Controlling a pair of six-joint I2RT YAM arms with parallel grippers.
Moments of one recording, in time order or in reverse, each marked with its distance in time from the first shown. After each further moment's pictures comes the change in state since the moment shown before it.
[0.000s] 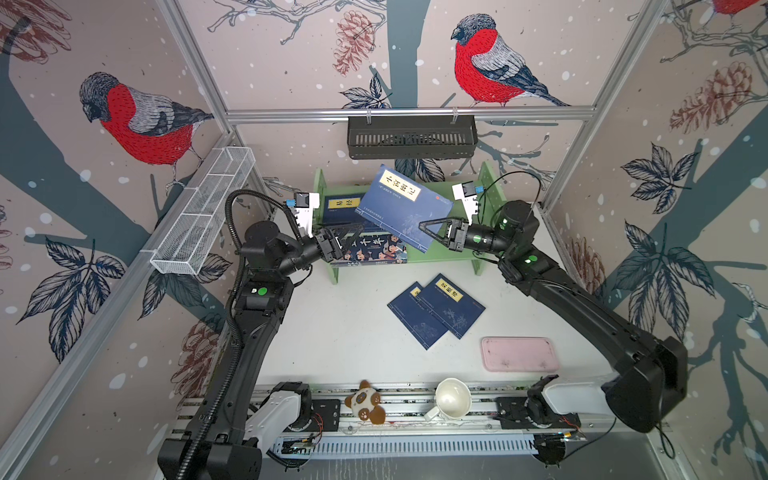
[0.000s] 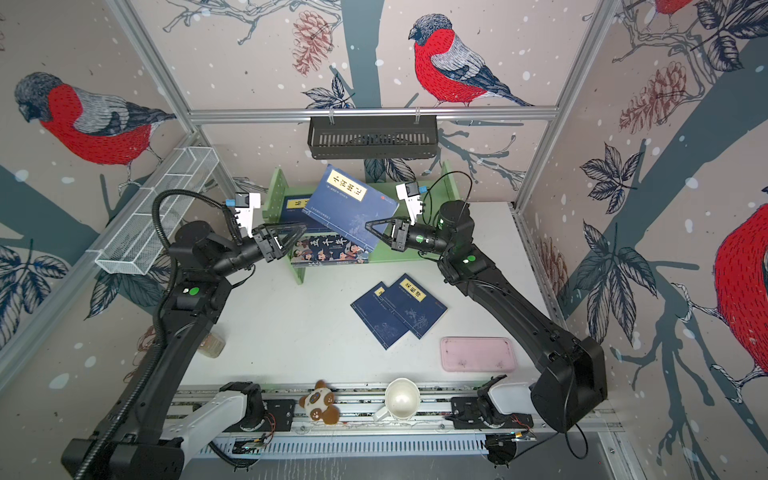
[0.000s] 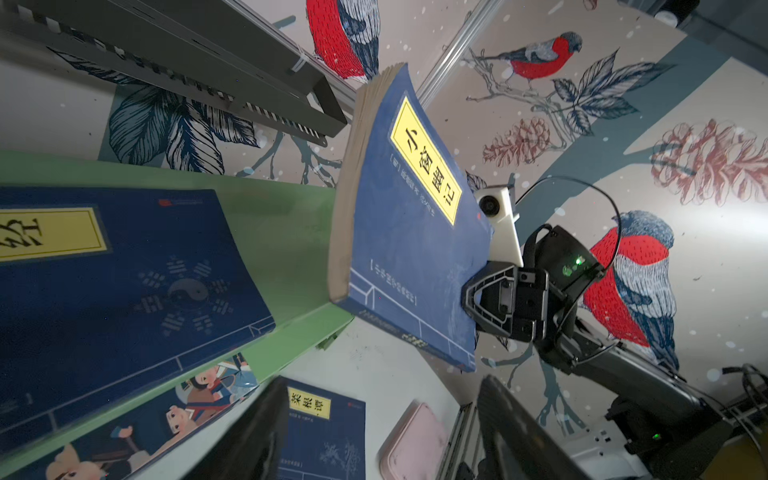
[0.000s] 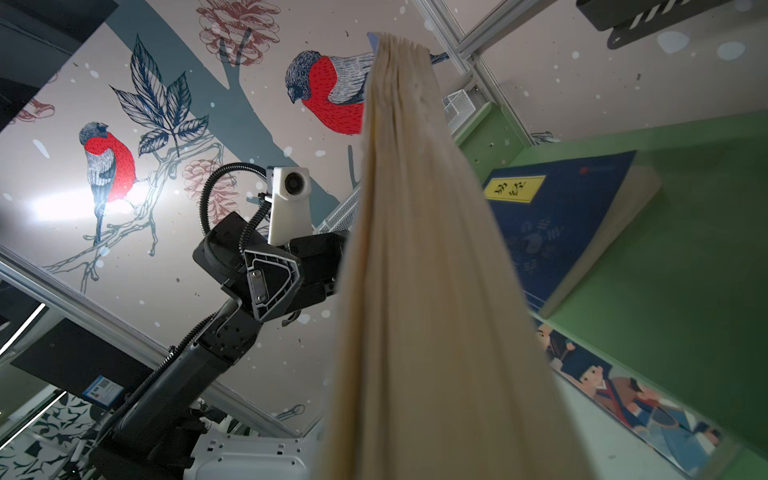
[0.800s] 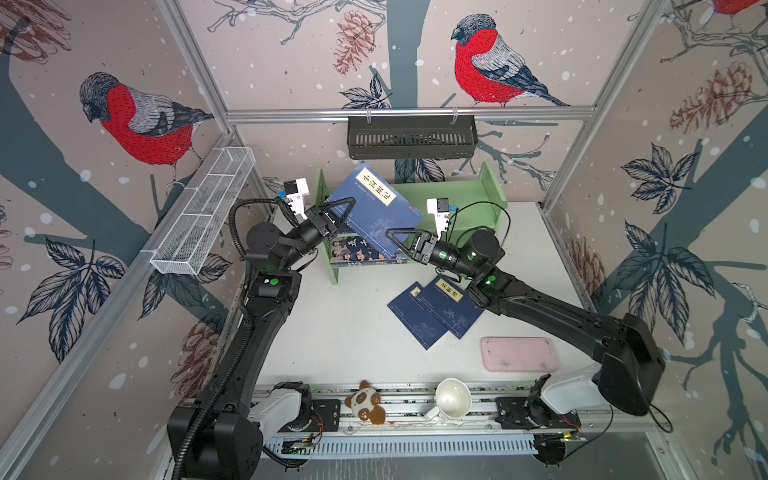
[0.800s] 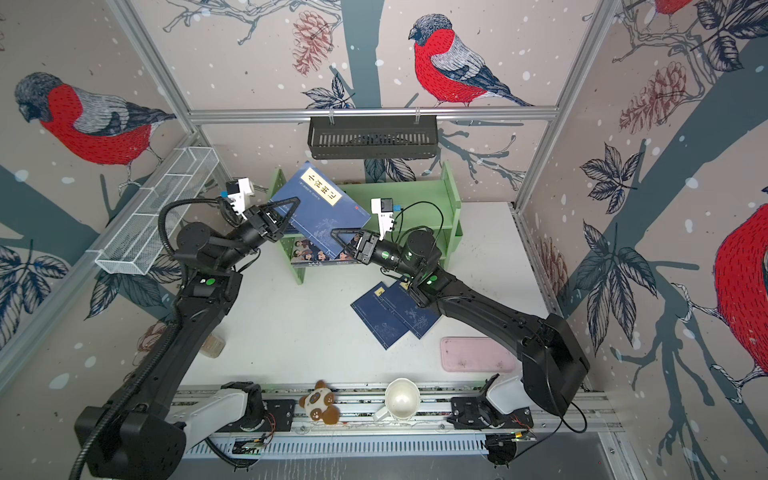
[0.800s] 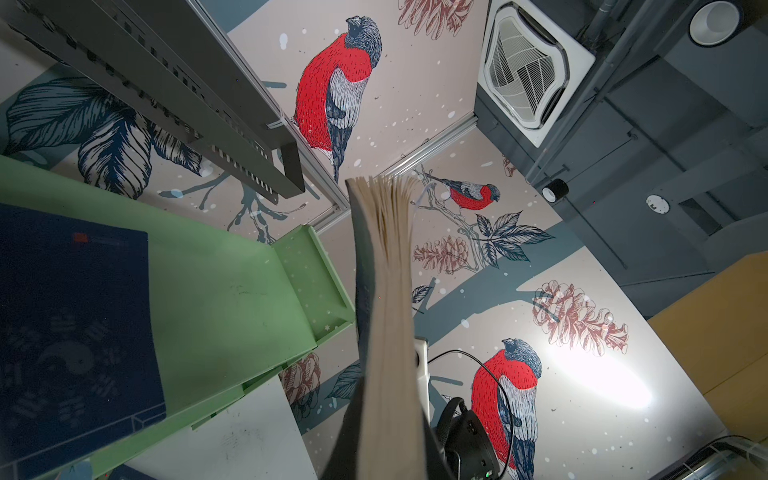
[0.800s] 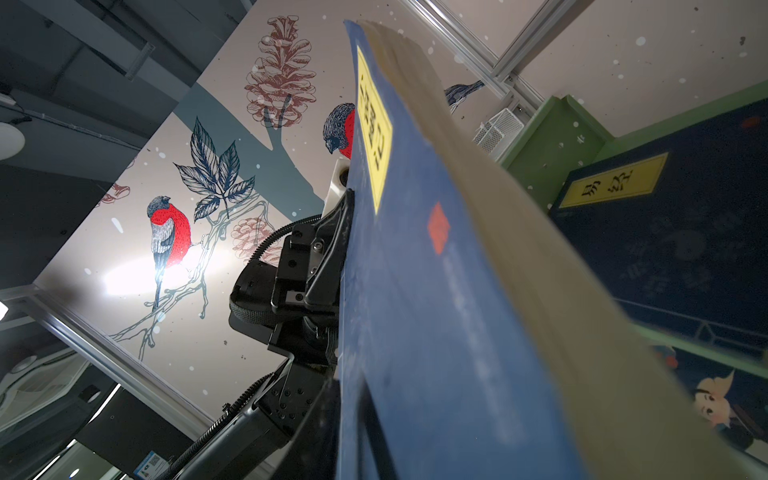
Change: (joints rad) left arm -0.026 0.091 -0.062 0.529 -0.145 -0.686; right arm 0.281 0.119 -0.126 0.506 0.365 0.292
